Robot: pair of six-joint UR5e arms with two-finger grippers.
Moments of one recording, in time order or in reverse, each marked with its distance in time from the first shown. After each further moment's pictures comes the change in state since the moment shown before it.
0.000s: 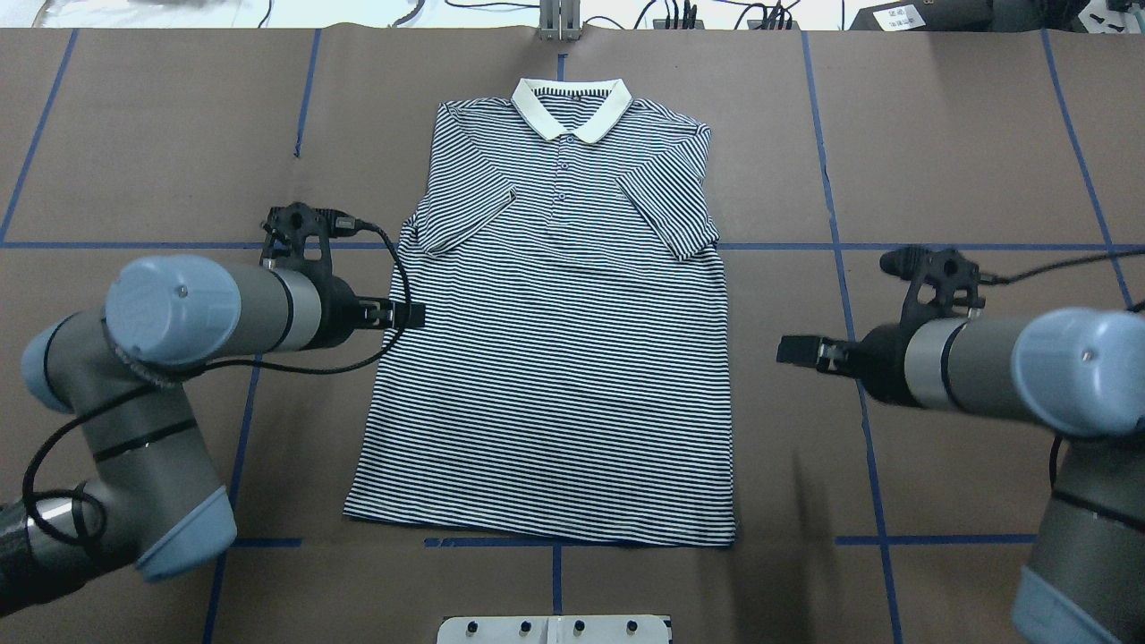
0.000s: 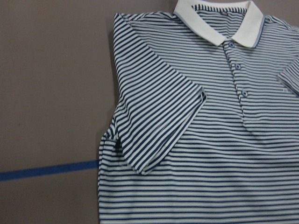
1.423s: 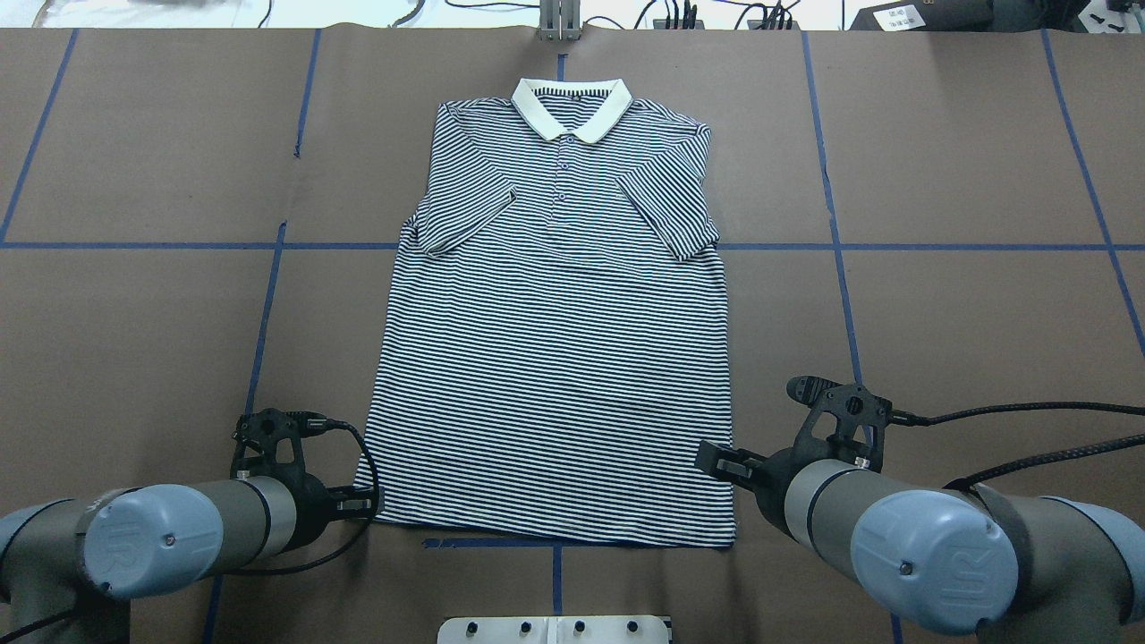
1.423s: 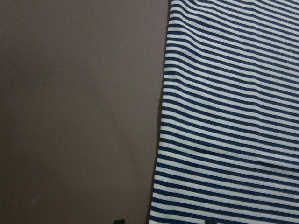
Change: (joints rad) left arm 0.317 0.220 -0.129 0.023 0.143 -0.278; right arm -0.281 0.146 0.093 -0.361 -0.262 0.268
